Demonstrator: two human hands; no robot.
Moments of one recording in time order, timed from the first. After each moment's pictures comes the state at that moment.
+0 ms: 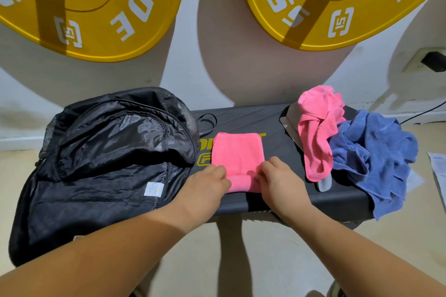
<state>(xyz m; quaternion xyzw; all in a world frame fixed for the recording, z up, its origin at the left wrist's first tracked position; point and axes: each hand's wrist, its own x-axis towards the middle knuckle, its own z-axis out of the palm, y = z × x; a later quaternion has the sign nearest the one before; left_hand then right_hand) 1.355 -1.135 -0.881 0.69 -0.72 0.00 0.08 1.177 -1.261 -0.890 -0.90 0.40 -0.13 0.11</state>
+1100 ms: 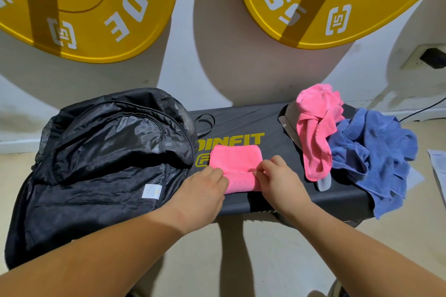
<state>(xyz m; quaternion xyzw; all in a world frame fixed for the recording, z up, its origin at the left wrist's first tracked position) 1.353 -1.129 -0.877 0.68 -0.74 0.02 0.03 1.175 -1.264 -0.884 -0.87 0.41 -0.12 0.23</state>
